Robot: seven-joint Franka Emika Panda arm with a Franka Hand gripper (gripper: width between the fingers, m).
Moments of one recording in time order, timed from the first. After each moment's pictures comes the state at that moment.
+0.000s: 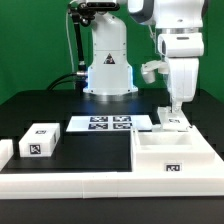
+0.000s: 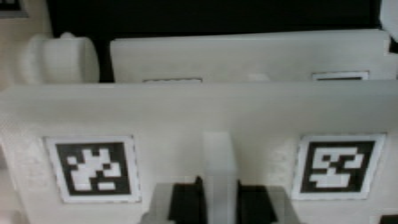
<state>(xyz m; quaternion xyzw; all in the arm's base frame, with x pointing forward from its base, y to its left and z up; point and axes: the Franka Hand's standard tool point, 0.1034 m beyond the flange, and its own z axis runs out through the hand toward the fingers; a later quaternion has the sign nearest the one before) 0.453 0.137 0.061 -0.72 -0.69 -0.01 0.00</state>
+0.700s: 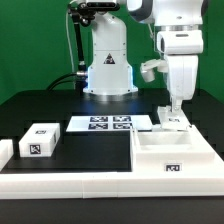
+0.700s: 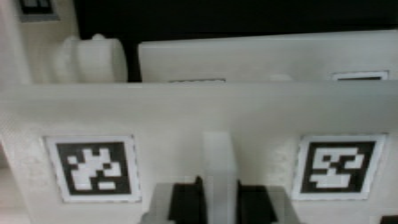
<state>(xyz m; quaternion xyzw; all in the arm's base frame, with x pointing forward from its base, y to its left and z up) 0.465 0.134 0.067 -0.73 -0.69 -0.02 0.00</state>
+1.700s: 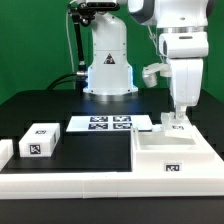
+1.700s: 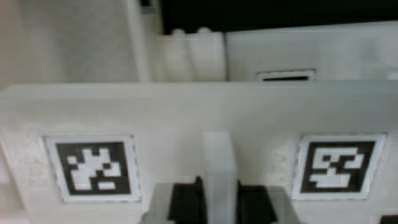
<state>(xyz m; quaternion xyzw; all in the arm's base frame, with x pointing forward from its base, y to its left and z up) 0.503 0.134 0.064 -0.73 -0.68 -0.02 0.00</state>
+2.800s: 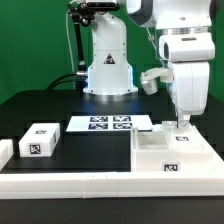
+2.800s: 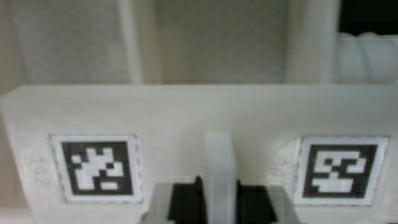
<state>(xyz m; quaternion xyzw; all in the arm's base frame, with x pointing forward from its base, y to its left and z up) 0.558 0.128 0.063 -0.72 -0.69 -0.03 -0.01</state>
